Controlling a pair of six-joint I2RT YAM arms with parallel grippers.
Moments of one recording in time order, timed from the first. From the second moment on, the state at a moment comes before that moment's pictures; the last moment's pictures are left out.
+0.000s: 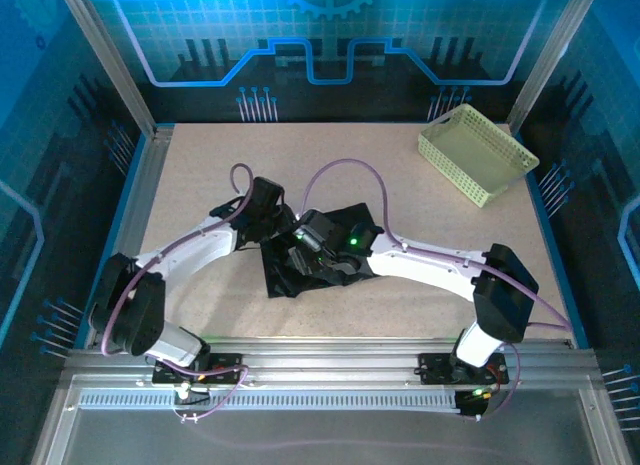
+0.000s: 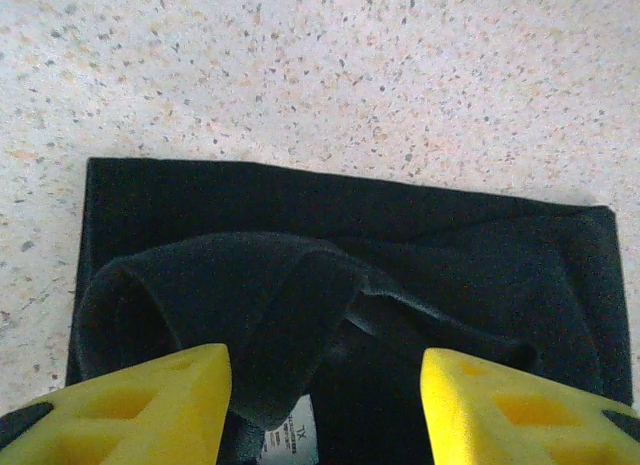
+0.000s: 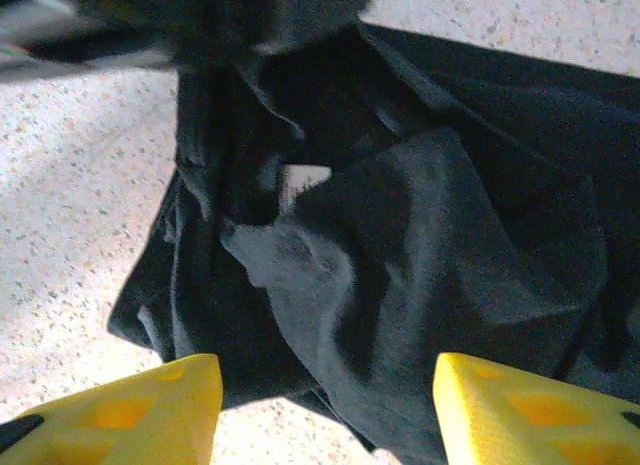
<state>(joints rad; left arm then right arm) -0.45 1.50 0.98 -0.45 -0.07 -0.93 1.02 1.65 1.25 -0.58 0.23 0.47</state>
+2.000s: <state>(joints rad) -0.30 1.47 0.88 -0.38 0.00 -0.92 1.22 1.69 1.19 -0.49 0.39 0.41</state>
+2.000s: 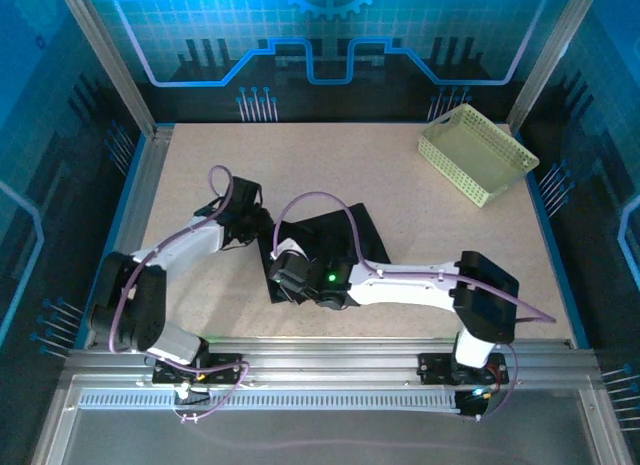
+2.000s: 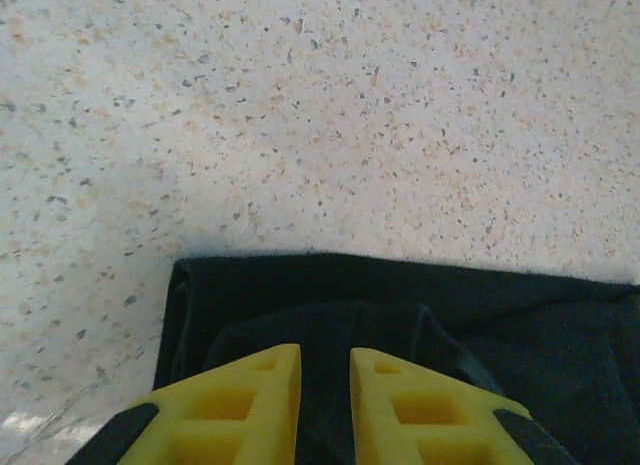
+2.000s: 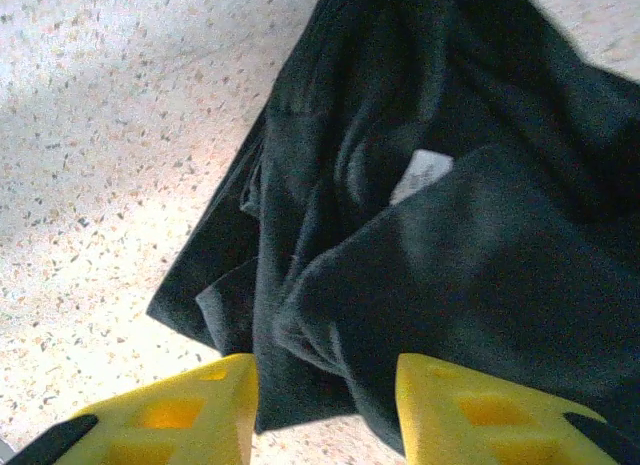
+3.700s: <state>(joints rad) -0.47 1.46 1.09 -0.54 0.02 -0.68 0.69 1.64 1.07 -0.62 0.14 0.56</state>
